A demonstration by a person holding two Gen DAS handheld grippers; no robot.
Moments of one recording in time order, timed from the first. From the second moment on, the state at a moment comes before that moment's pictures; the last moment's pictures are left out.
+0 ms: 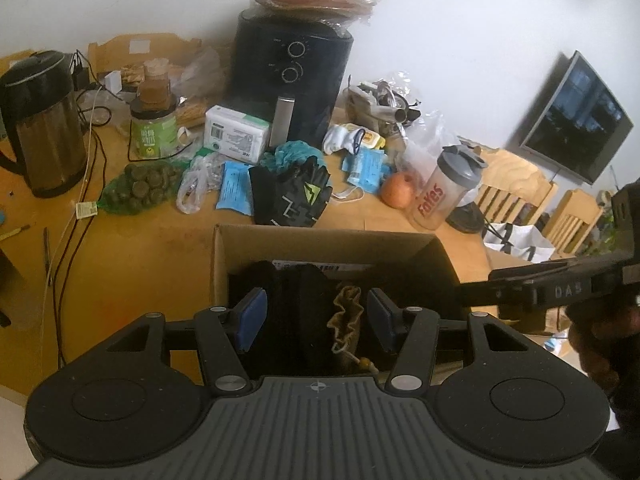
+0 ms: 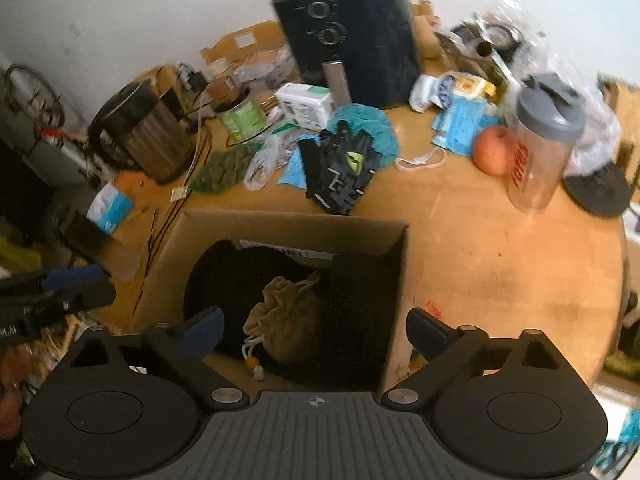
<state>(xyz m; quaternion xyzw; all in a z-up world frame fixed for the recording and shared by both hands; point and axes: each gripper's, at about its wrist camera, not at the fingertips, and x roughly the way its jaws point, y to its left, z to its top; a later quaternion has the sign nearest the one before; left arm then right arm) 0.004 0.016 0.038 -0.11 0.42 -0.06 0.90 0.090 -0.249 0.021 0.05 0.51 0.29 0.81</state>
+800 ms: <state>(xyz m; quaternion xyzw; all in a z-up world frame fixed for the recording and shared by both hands) 0.004 0.017 0.035 -0.13 0.44 -0.04 0.89 0.097 -0.261 0.001 -0.05 0.49 0.21 0.85</state>
